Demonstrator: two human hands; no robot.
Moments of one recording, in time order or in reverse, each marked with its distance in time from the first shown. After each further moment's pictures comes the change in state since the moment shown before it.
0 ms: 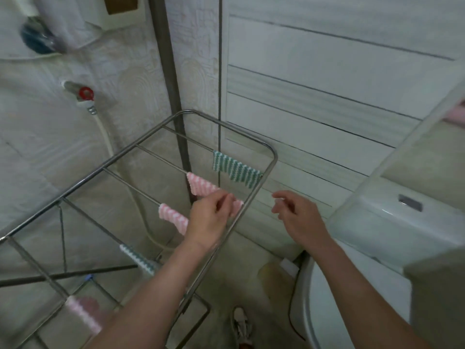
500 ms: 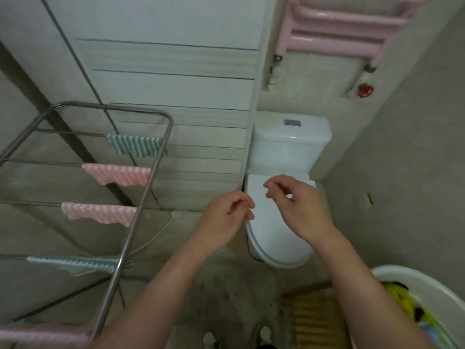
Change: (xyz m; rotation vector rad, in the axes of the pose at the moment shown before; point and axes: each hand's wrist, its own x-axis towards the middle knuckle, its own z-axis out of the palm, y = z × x) left_hand -0.148 0.105 0.100 -0.182 -0.731 0.066; right_hand -0.207 0.030 -0.104 0.002 0.320 0.238
